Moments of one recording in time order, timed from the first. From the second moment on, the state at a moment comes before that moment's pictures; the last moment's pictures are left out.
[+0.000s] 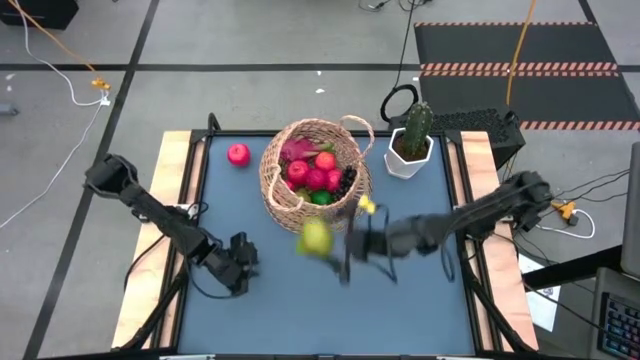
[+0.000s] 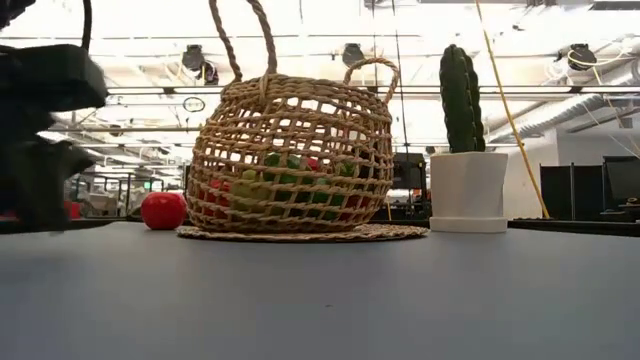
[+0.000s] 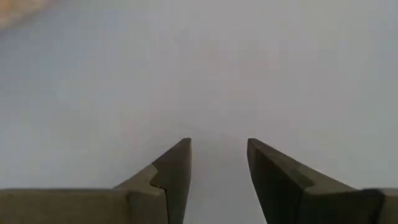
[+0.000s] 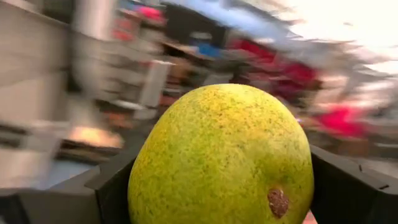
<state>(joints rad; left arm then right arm) -0.64 1.31 0.44 -0.12 -0.27 -0.76 0.34 1.55 1.19 0.38 0.43 -0.28</state>
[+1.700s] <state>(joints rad) 0.58 1.14 0.43 -0.33 -0.63 -0.29 -0.40 1.75 1.19 0.36 0.10 0.02</state>
